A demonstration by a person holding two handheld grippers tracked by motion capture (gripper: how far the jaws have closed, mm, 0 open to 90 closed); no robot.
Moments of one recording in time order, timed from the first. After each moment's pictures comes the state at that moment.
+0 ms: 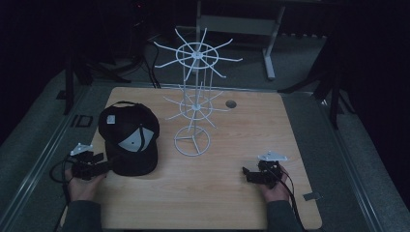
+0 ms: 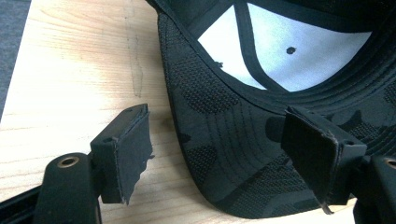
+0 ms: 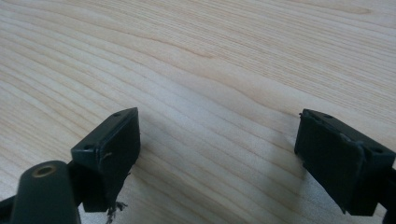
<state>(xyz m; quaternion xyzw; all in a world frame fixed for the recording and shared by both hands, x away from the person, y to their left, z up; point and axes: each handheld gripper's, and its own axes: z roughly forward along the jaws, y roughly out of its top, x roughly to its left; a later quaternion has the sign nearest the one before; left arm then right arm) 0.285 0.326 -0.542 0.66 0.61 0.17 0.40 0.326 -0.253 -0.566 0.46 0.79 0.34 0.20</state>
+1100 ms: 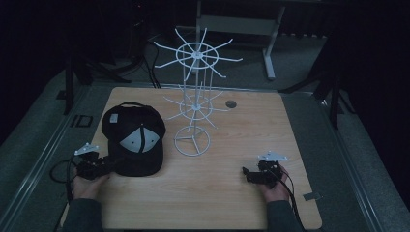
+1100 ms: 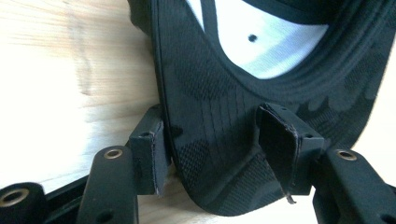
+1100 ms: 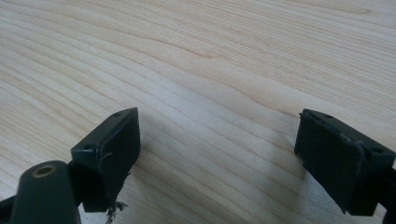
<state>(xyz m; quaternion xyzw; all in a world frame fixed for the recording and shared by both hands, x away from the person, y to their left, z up) 0.291 0.317 -0.549 0.70 0.57 0.12 0.43 0.326 -0.253 -0.566 0.46 0.79 0.34 0.20</state>
